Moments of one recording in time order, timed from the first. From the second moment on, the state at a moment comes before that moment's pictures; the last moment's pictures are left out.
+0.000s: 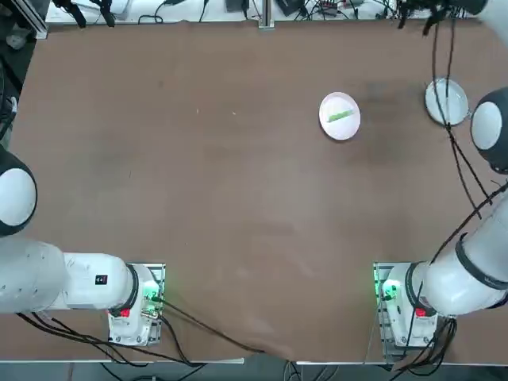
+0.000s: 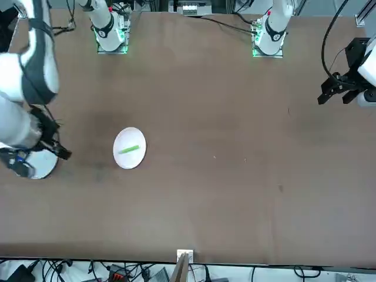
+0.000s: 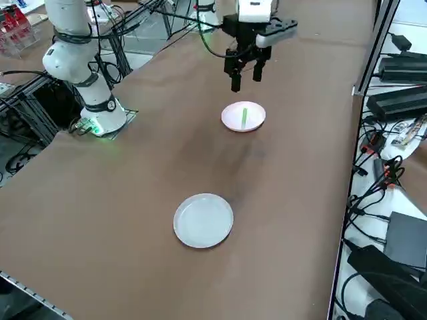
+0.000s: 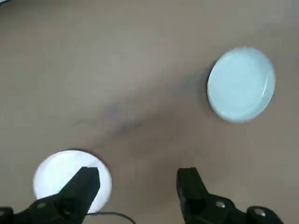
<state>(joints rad) 0.18 0.37 -0.21 -1.40 -0.04 1.72 0.37</state>
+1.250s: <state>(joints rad) 0.02 0.06 -0.07 -1.50 -0.05 1.54 -0.03</state>
